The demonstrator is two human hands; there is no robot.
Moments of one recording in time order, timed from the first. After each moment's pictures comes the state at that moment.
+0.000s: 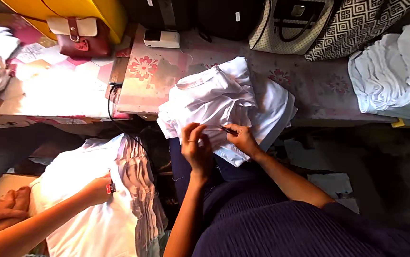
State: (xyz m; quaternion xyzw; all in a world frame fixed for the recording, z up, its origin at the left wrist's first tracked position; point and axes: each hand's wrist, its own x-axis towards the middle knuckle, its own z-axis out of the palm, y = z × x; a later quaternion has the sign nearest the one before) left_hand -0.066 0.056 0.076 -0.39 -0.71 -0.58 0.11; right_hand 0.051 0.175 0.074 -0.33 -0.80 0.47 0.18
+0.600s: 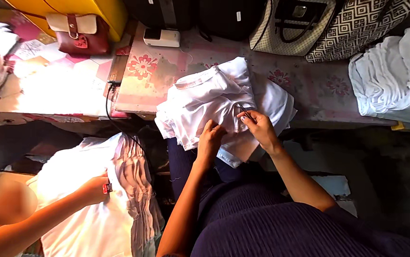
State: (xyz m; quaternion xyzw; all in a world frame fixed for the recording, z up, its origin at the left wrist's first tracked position) left_hand -0.070 0.090 0.034 -0.53 -0.69 -0.48 -0.10; right_hand 0.076 0.217 0.105 -0.39 -0.75 0.49 0.22
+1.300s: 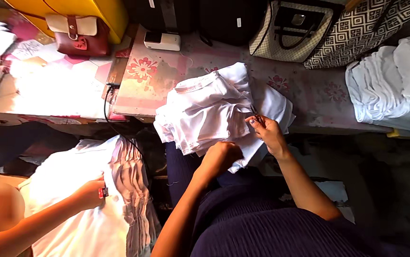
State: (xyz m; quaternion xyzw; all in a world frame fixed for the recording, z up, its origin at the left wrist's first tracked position) left_hand -0.055 0.076 0.100 -0.60 -0.64 -0.37 -0.30; right_hand 0.095 0.233 0.103 -0.41 -0.71 0.53 0.23
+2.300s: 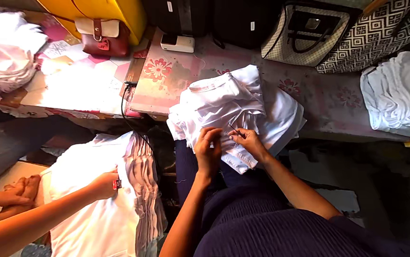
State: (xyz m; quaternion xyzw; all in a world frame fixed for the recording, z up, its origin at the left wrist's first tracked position) left_hand -0.070 0.062 0.072 -0.40 -0.69 -0.60 0.02; right_hand 0.046 0.199 0.063 -0.34 -0.75 0.56 0.12
